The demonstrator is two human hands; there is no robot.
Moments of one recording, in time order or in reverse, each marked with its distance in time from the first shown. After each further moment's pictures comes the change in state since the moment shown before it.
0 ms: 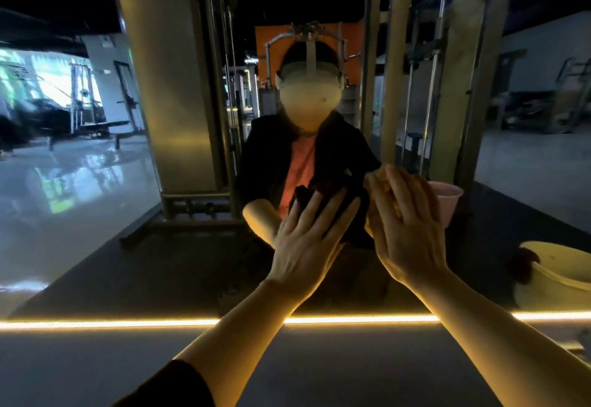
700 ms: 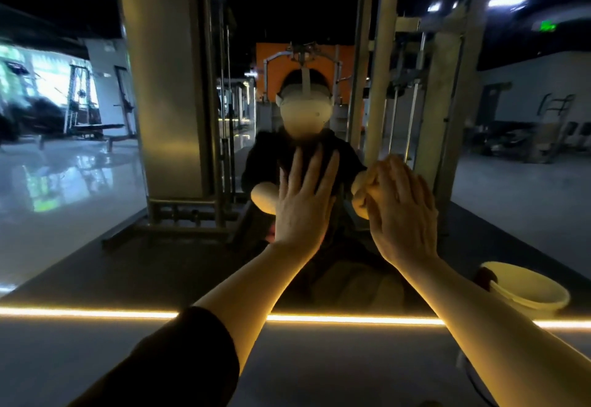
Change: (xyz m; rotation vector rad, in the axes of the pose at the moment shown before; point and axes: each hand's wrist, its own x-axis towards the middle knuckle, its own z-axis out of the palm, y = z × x) left_hand 0.094 0.054 -0.025 -0.101 0.061 -0.259; right_hand 0.022 0.065 -0.053 -0.027 -0.034 0.121
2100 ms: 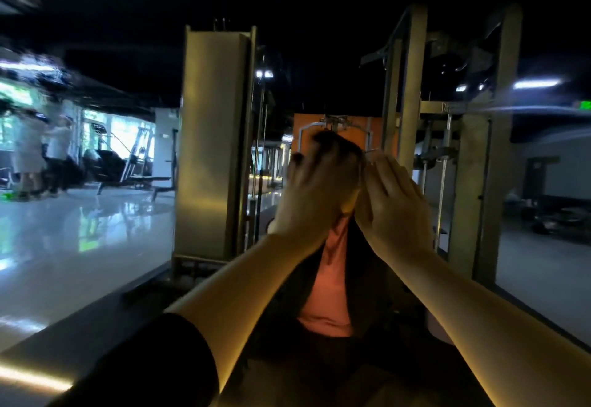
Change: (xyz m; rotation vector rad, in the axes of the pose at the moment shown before) left_hand 0.142 -0.016 -0.057 0.195 0.104 0.108; right_hand 0.155 0.001 -0.005 0.088 0.206 -0.195
